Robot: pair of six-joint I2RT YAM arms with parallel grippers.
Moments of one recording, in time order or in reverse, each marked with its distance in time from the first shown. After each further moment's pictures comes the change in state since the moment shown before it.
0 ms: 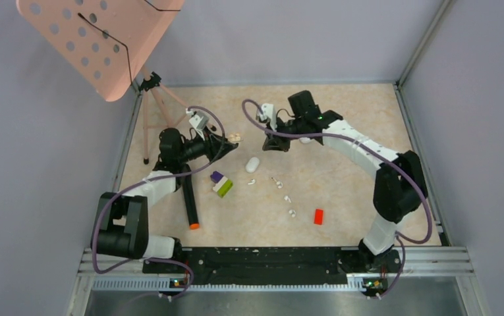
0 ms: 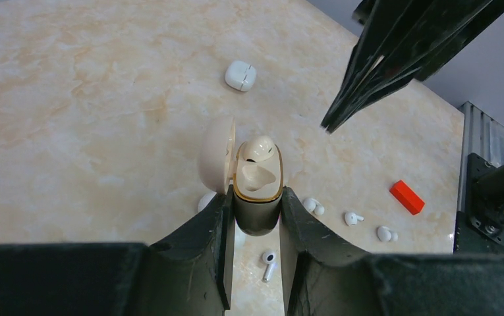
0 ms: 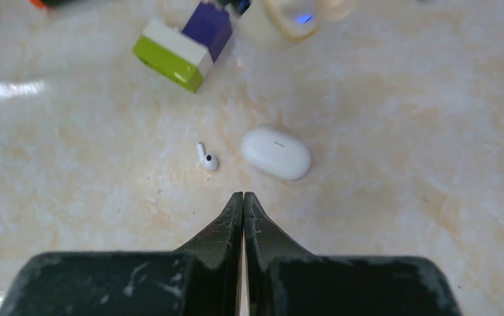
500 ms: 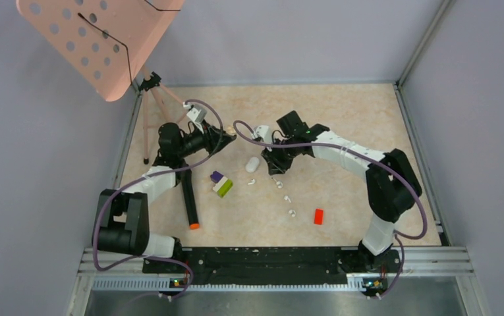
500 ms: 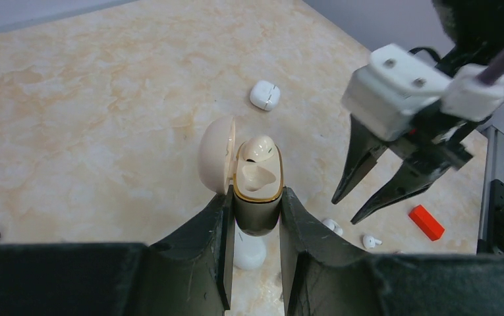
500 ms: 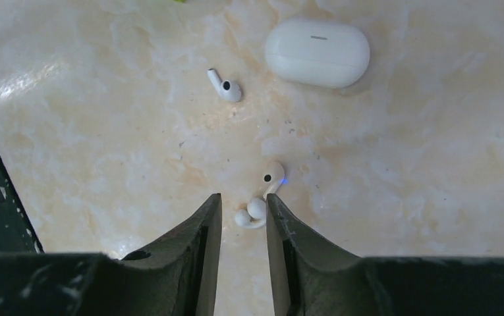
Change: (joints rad) left arm 0.003 0.051 0.069 -0.001 -0.038 0.000; right arm 0.054 -0.040 -0.134 -0.047 0.200 0.175
